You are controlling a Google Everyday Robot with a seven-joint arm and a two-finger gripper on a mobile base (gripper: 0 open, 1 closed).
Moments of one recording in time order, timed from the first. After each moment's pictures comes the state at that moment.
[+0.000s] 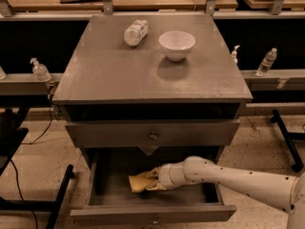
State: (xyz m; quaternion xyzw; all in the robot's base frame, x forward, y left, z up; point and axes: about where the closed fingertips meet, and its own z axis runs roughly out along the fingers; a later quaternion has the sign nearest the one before) arm 0.532 0.002 0.389 -0.70 0.61 0.16 0.35
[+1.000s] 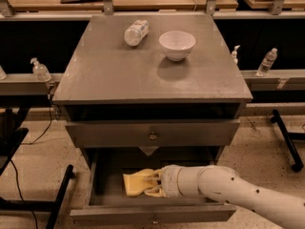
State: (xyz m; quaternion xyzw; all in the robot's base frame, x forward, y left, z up) arm 0.460 0.002 0.544 -0.71 0.55 0.10 0.43
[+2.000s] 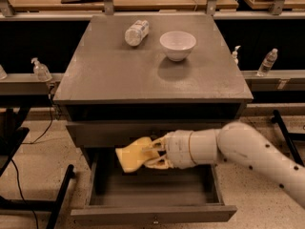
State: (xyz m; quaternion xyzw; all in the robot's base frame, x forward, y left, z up) arm 0.467 0.002 0.707 -0.76 0.42 0.08 0.49
